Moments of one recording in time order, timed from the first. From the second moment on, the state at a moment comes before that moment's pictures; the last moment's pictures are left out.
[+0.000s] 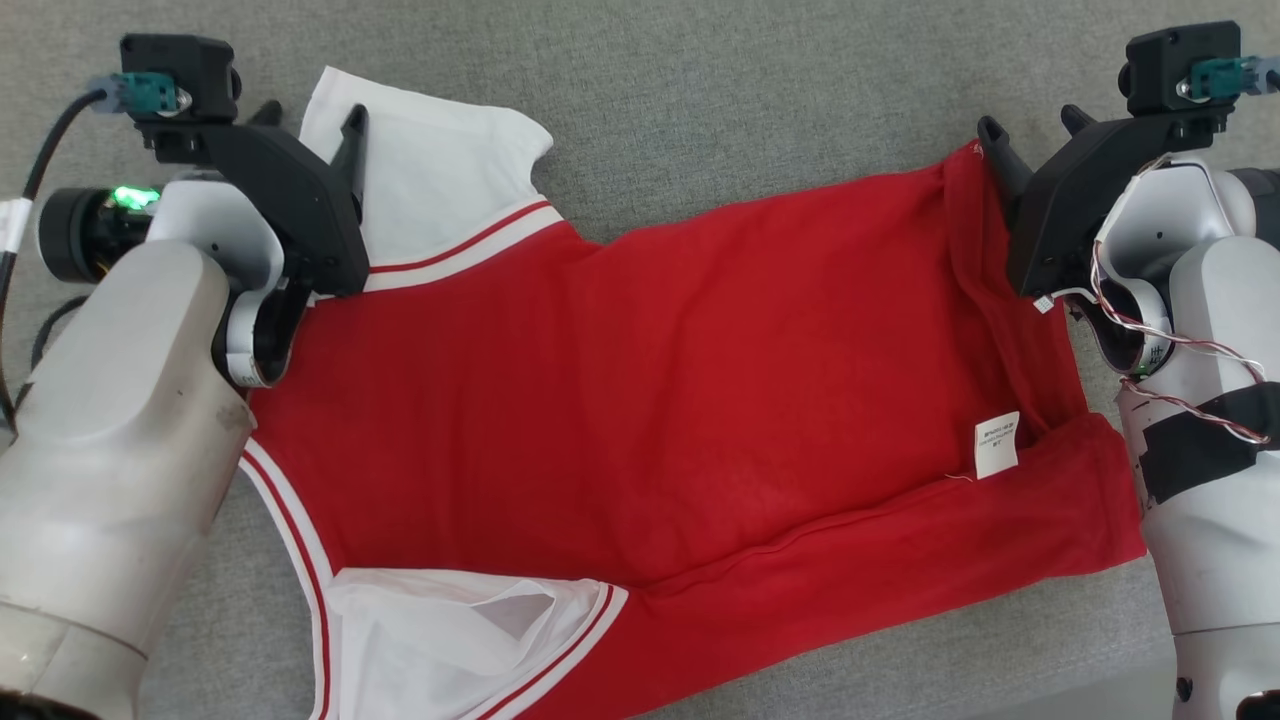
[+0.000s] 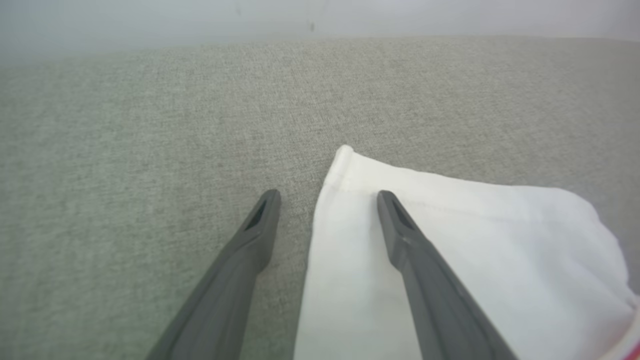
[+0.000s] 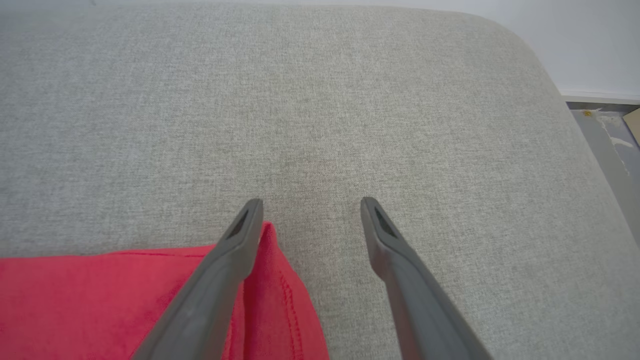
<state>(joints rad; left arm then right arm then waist) -1.10 0.32 -0.64 0.77 -0.76 0.10 0.13 -0.90 -0.19 0.03 0.55 0.16 0.13 0.48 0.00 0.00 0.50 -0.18</state>
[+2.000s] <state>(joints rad) -1.15 0.18 -0.69 0.92 -0.77 0.06 -0.06 -0.84 -0.42 0.30 0.52 0.42 0.13 0.41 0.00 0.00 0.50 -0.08</state>
